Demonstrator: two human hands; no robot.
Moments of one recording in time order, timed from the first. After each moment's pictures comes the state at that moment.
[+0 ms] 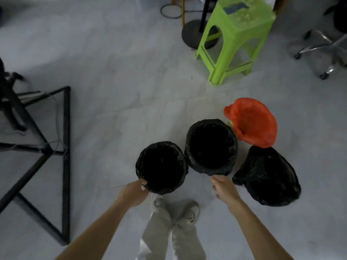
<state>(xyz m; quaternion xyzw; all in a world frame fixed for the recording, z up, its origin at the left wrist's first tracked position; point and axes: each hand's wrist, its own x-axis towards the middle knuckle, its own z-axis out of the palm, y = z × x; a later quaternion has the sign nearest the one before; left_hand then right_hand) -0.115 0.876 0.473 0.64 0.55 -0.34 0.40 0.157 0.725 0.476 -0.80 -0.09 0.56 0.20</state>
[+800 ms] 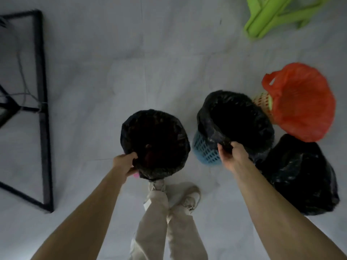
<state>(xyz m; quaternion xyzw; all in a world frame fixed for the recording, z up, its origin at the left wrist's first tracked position) -0.130 0.933 0.286 0.14 0.81 0.02 0.56 0.196 0.843 0.282 -0.63 0.39 0.44 0.51</state>
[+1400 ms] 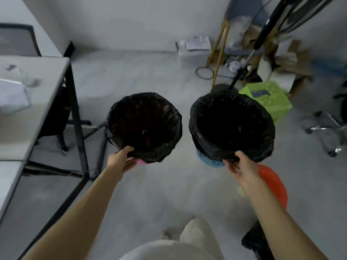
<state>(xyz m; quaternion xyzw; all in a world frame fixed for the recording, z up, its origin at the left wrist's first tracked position) -0.189 1.173 0.747 0.19 0.71 0.30 0.61 0.150 1.050 0.771 -0.66 0.12 0.47 0.57</state>
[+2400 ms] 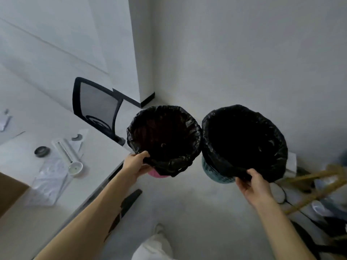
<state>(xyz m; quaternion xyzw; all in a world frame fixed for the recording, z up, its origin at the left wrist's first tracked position) -0.313 1.769 0.813 0.08 0.67 0.49 0.56 0.032 1.804 0.847 -0.63 -0.11 0.59 0.48</state>
